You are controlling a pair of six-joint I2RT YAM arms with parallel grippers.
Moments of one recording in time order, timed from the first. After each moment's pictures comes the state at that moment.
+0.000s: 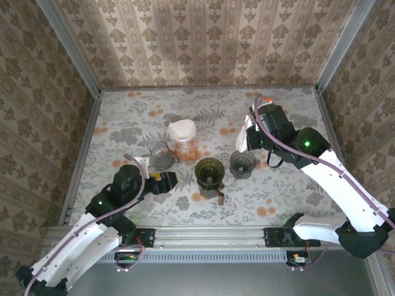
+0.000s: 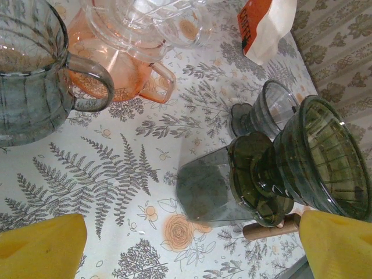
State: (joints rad) left arm -0.69 0.49 0.48 -0.51 0.16 -0.67; right arm 0.68 1.19 1.50 -1.10 0.30 0.34
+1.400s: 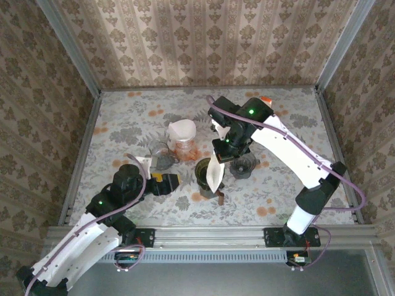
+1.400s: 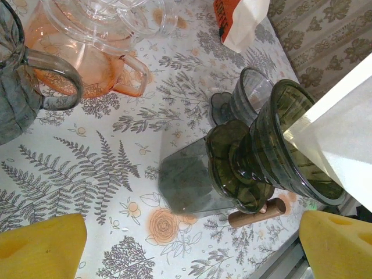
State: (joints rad) left arm -0.68 0.49 0.47 -0.48 0.25 -0.64; right arm 0.76 1.70 1.94 -1.61 -0.17 0.48
